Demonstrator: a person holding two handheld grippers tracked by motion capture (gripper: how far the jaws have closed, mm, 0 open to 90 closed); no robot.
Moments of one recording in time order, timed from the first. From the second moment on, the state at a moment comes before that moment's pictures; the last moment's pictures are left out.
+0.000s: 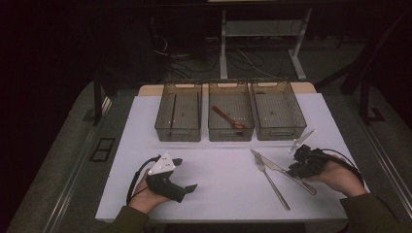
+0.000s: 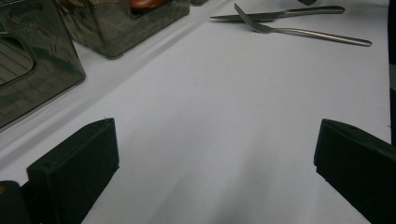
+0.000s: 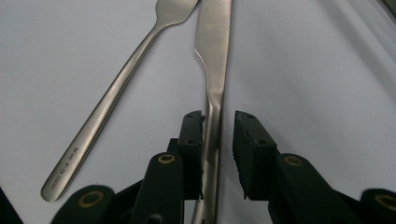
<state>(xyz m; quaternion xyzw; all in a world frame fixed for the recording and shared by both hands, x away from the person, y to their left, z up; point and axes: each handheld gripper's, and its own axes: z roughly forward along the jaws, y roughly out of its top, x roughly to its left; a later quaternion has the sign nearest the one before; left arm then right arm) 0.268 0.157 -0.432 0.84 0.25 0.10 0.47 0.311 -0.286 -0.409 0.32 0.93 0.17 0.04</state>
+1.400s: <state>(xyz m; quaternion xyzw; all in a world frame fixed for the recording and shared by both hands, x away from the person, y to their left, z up) 0.268 0.158 -0.432 0.84 0.25 0.10 0.47 0.326 -0.264 -0.419 0.33 0.94 0.08 0.02</state>
